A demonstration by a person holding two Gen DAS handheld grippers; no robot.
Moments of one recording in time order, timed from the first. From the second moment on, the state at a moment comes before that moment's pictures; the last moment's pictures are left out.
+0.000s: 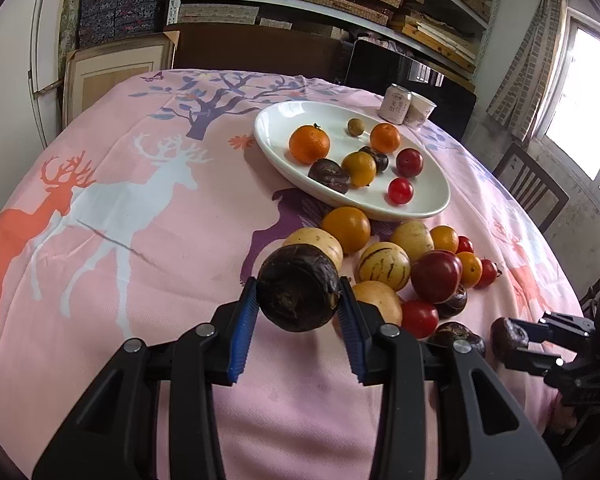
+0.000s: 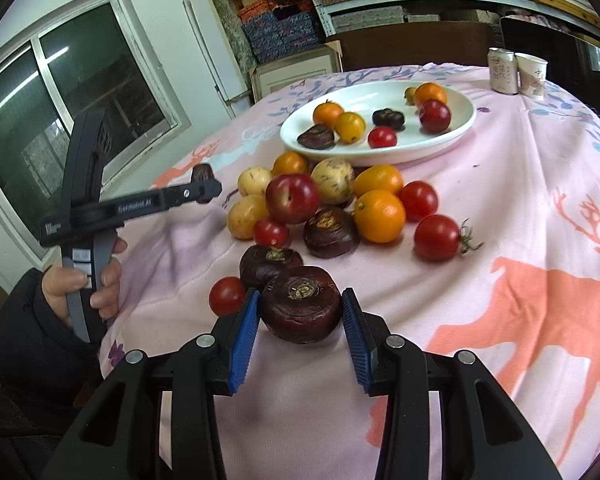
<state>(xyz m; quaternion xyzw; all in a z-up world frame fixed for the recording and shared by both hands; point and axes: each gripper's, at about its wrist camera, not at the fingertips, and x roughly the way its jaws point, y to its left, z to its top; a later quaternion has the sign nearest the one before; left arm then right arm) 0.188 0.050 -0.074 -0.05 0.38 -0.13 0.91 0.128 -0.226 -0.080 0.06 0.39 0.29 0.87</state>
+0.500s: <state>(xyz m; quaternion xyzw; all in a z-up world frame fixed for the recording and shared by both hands) 0.228 0.024 -0.020 0.00 0.36 -0.14 0.92 0.189 -0.271 0.009 0.09 0.28 0.22 0.93</state>
